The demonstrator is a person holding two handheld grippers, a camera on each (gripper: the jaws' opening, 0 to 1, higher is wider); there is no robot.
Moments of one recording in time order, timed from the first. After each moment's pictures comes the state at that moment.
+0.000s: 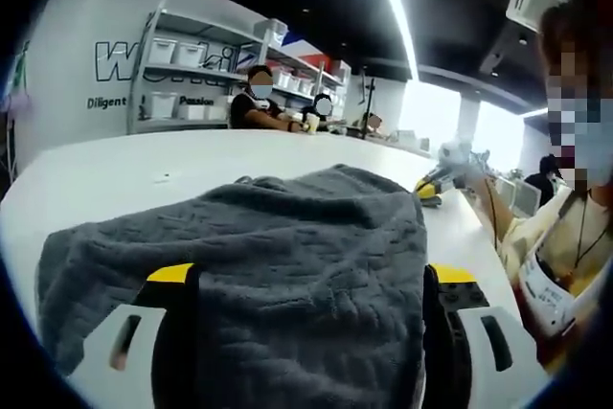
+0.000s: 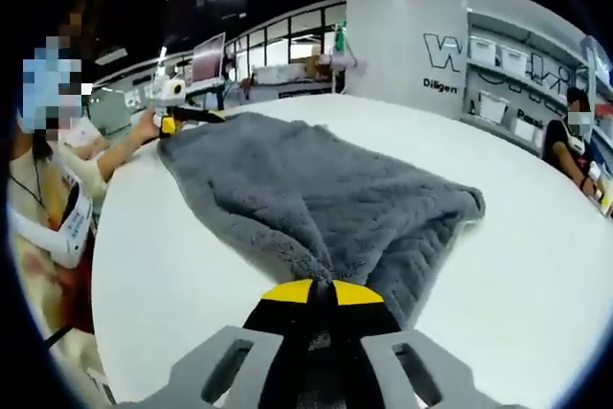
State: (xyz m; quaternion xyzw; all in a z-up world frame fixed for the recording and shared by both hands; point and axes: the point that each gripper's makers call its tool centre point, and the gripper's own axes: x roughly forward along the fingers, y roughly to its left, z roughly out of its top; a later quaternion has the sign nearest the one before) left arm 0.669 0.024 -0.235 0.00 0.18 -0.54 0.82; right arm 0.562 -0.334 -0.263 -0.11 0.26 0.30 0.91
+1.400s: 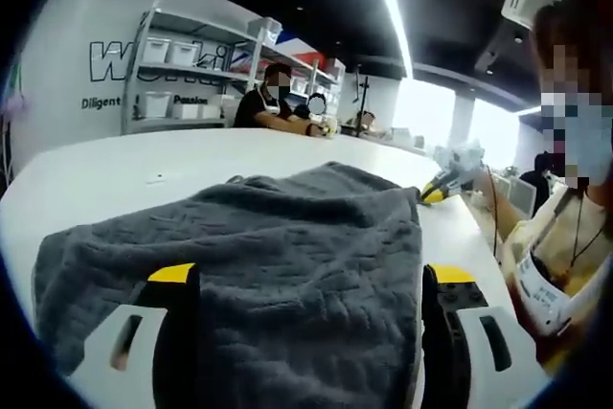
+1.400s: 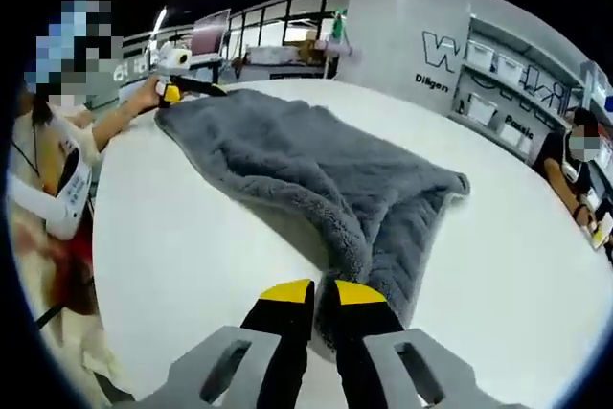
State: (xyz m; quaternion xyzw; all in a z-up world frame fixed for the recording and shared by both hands) left arm 0.664 0.020 -0.233 0.01 0.18 -0.55 0.82; right arm 0.526 -0.348 -0.272 -0.14 0.29 0.25 0.91
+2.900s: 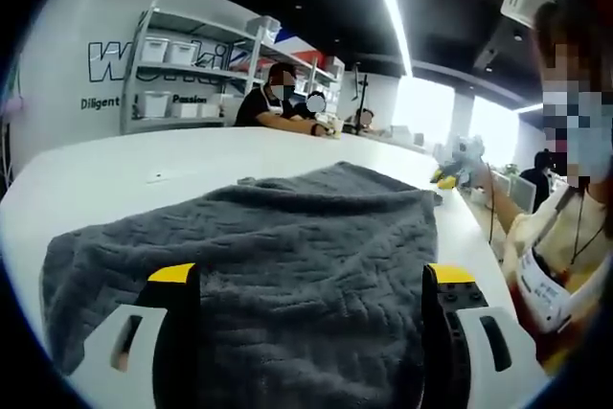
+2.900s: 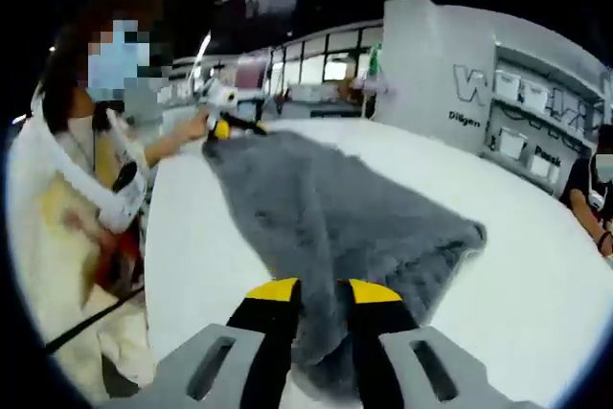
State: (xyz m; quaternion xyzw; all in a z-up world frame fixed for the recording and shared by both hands) left arm 0.662 0.020 -0.233 0.01 0.18 -0.55 0.82; right arm 0.514 -0.341 -0.202 -0.07 0.14 0.33 0.93
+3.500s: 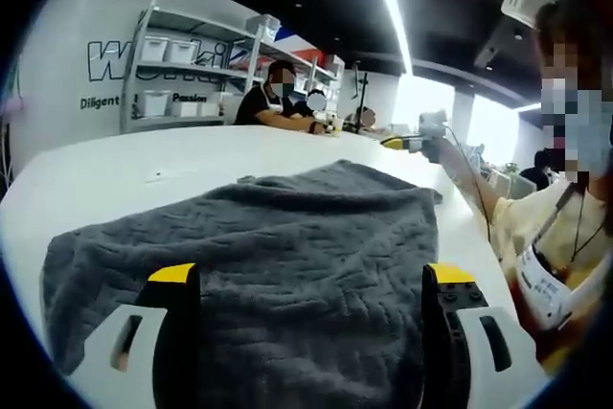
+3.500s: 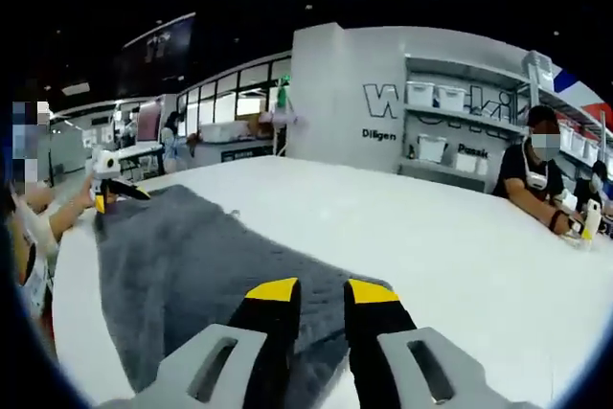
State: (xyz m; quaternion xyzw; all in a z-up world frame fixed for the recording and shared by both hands) left arm 0.662 0.021 -0.233 0.02 0.18 -0.55 0.81; right arm 0.659 -0.415 -0.185 -0.06 0.15 0.17 0.97
